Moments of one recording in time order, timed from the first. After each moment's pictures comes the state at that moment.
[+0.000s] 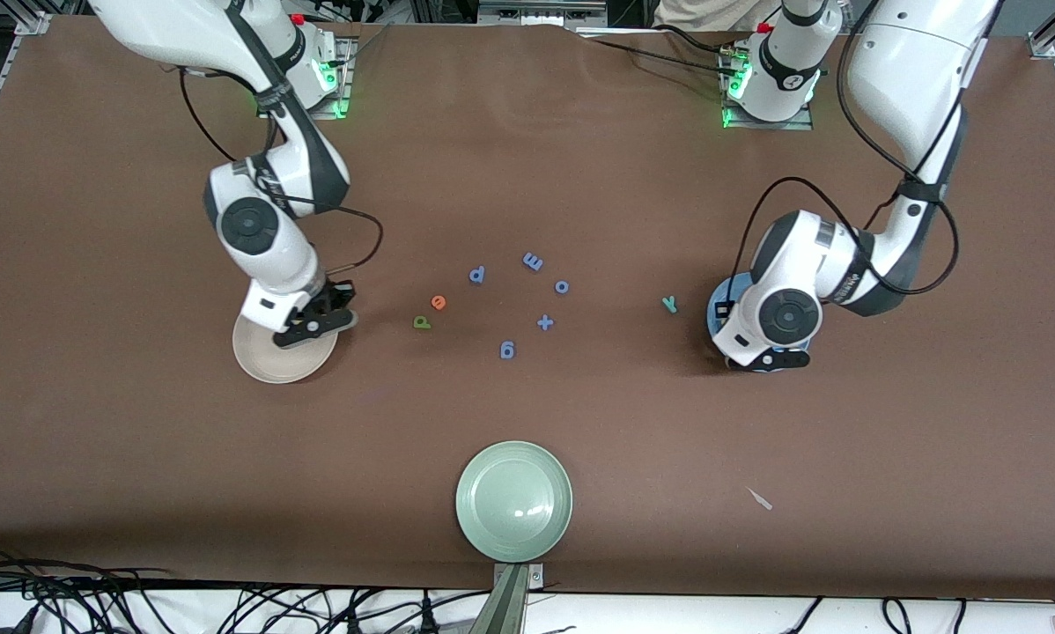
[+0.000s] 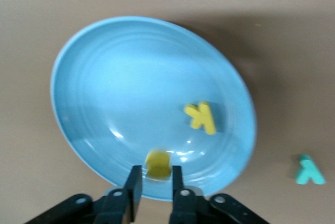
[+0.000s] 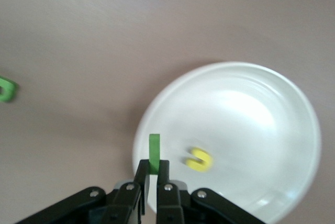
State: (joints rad) left arm -0.06 0.56 -0.21 -1.77 0.21 1.88 -0.44; right arm 0.21 0.35 0.06 -2.09 -0.18 2.41 0.00
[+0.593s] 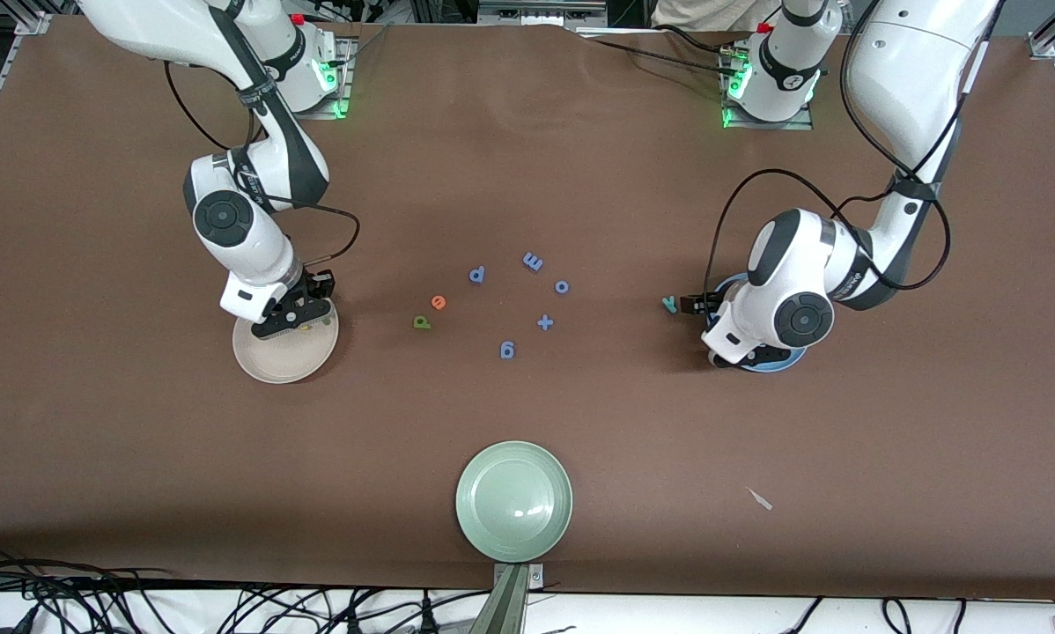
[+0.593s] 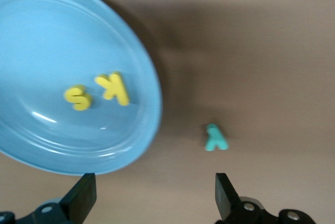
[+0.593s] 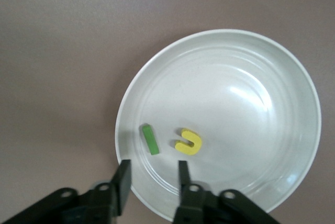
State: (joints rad) left arm -0.08 0.56 -0.26 -1.78 -0.03 1.93 -0.47; right arm 0.21 0.33 0.05 -2.17 -0.17 2.48 -0.01
